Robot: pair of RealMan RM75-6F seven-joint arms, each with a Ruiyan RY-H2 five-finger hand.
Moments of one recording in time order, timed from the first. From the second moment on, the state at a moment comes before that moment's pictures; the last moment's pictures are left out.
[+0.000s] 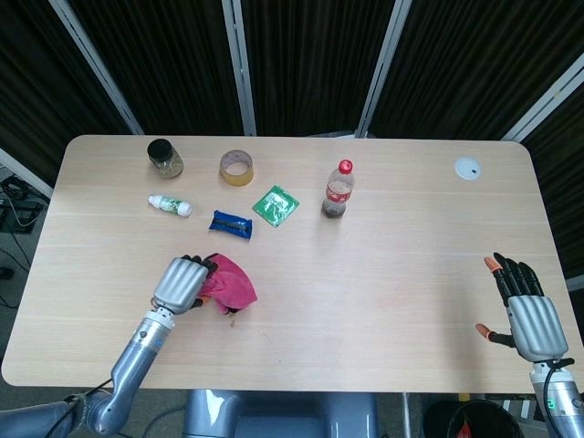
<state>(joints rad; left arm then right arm) -0.52 -1.65 -0.14 -1.55 1.27 1.08 0.55 0.13 -1.13 0.05 -1.58 -1.52 1.42 0.06</state>
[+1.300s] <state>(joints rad) -0.55 -1.69 -0.05 -1.33 1.19 1.04 0.58 0.13 -1.13 0.05 -1.59 -1.51 1.41 0.07</state>
